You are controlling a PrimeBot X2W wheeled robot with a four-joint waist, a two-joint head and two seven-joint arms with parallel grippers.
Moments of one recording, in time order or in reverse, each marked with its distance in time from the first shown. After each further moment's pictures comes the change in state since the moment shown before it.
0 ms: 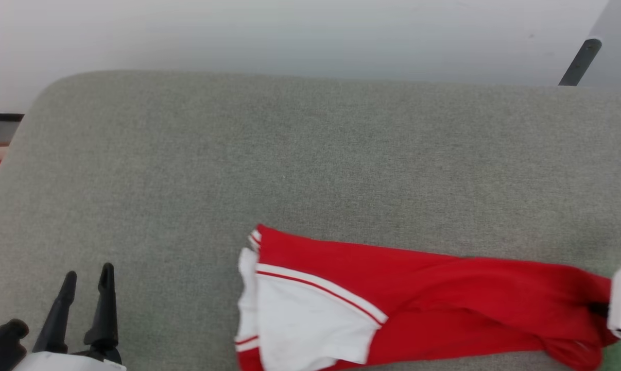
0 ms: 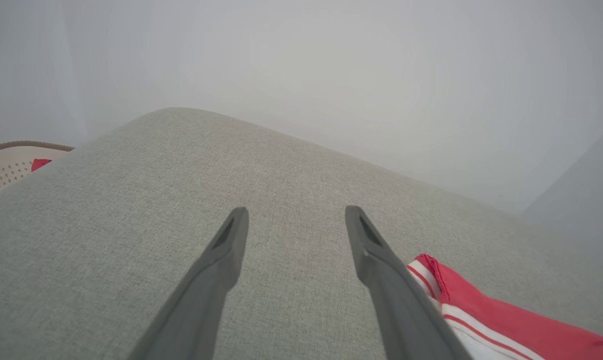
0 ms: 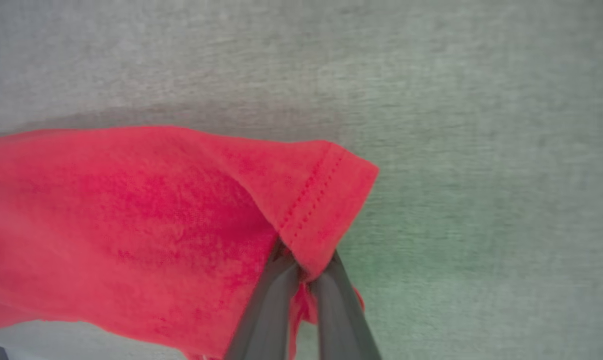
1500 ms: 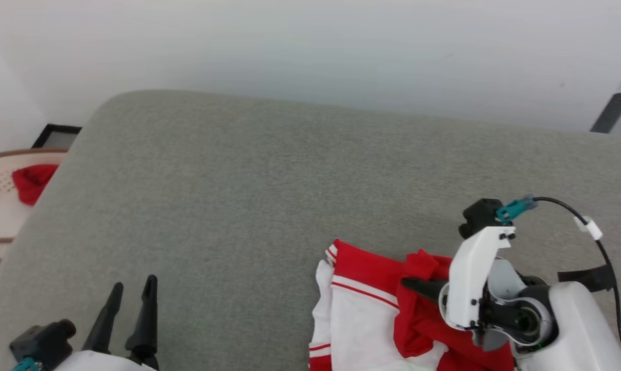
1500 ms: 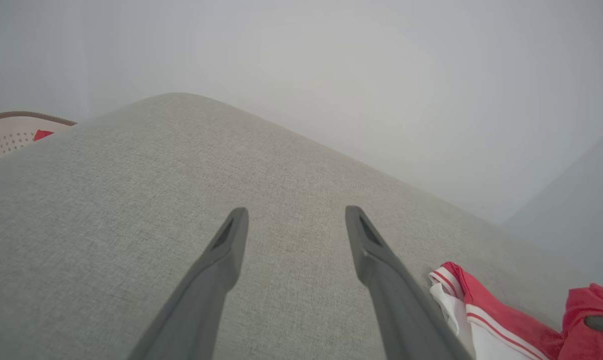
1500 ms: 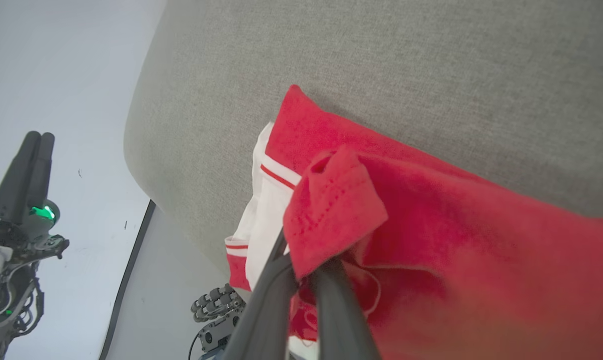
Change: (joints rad) left arm -0.032 -0.060 -0.083 0.074 -0.018 -0.026 0.034; right arm -0.025 0.227 0.370 -0.143 0.278 0.000 -0.078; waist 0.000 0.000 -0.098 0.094
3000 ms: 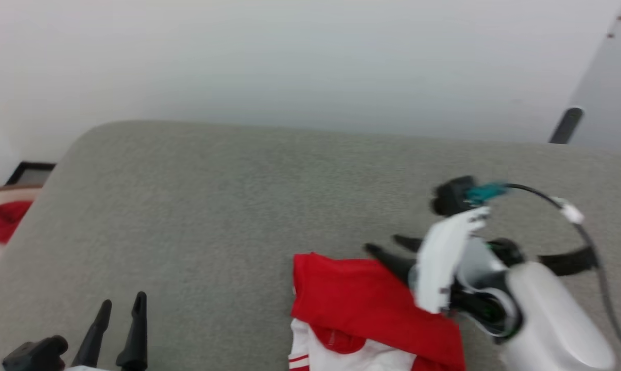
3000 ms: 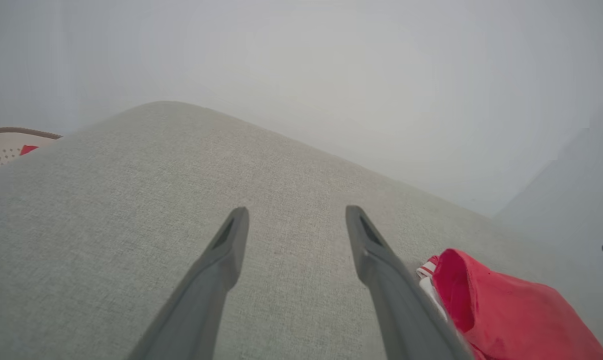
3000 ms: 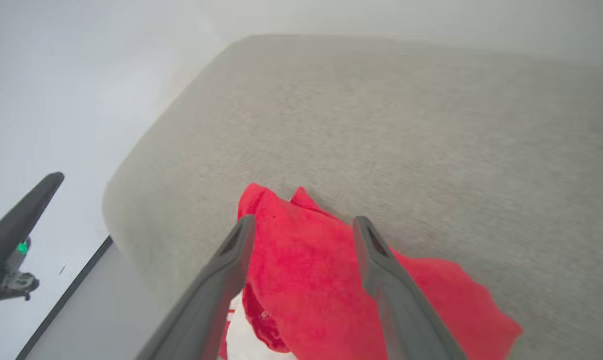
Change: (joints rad) left arm 0.039 0.013 0.009 0.022 0.012 0.018 -0.011; right arm -0.146 -0.049 0.269 0.138 0.020 0.000 -0.348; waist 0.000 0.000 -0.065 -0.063
